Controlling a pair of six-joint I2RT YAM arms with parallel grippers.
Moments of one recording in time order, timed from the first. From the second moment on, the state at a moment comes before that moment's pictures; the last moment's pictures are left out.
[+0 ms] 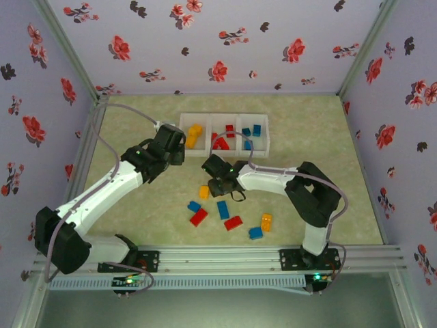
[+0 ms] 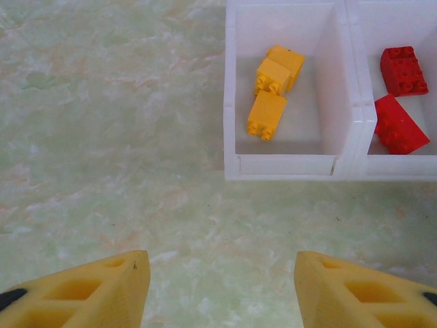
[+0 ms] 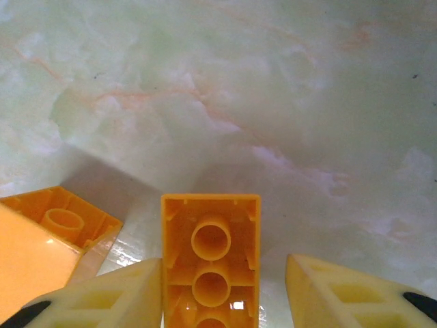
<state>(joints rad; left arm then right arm) -0.66 1.30 1.13 -0.71 -0.45 -0.45 0.94 1.83 1.14 -0.51 0.15 0.48</state>
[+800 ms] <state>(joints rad) -0.66 1.25 1.13 -0.76 -0.45 -0.46 0.86 1.80 1.43 -0.56 0.16 0.37</state>
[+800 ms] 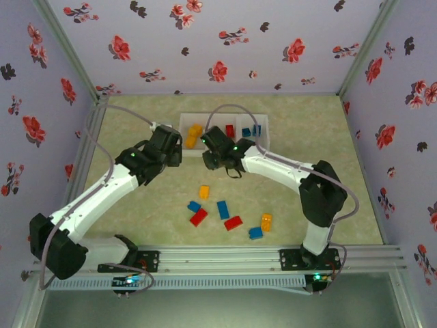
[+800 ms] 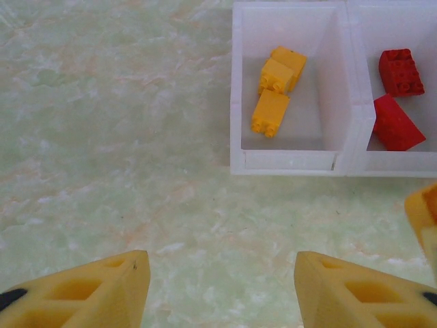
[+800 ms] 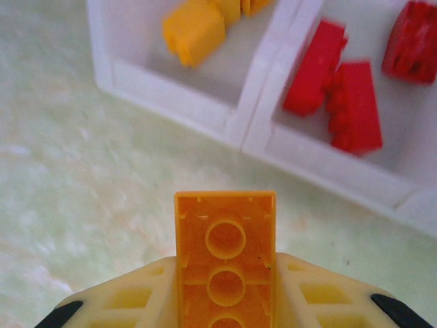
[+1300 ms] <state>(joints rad) -0.66 1.21 1.13 -0.79 -0.45 -0.48 0.74 1.98 1.83 -0.48 0.10 0.34</state>
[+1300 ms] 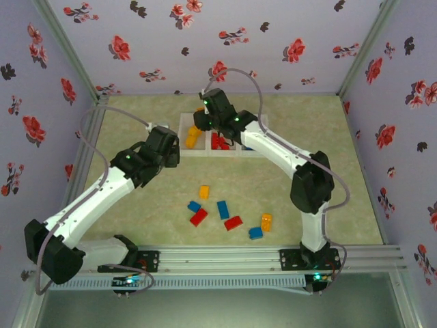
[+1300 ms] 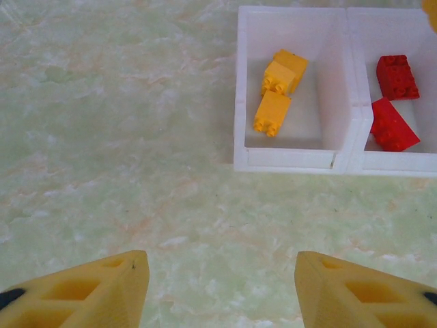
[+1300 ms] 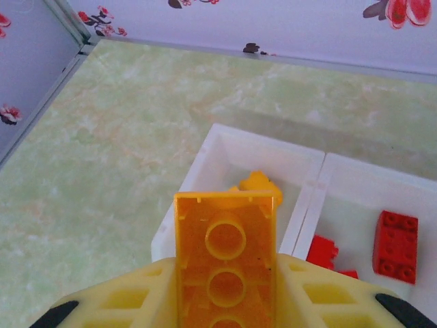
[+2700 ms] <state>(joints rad) -0.78 1.35 1.05 -0.79 -0.28 -0.65 0.62 1.78 1.60 -0.51 0.09 0.29</state>
